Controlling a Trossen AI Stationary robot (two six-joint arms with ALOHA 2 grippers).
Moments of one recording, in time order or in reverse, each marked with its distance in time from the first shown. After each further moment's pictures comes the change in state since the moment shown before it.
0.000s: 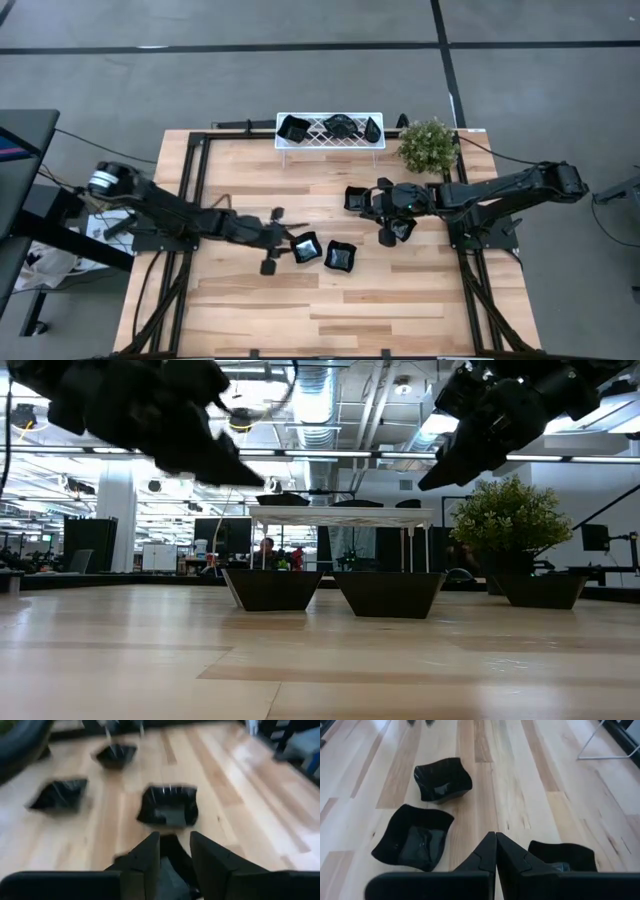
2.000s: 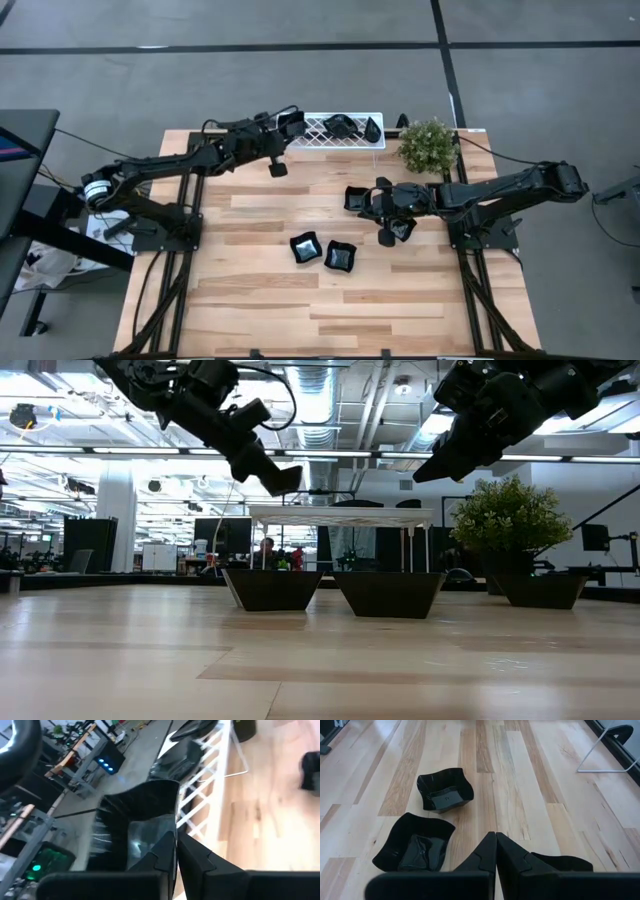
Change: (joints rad) left arm 0.758 -0.035 0.312 -0.271 0.031 0.605; right arm 0.006 -0.001 0.000 0.044 0.000 -0.027
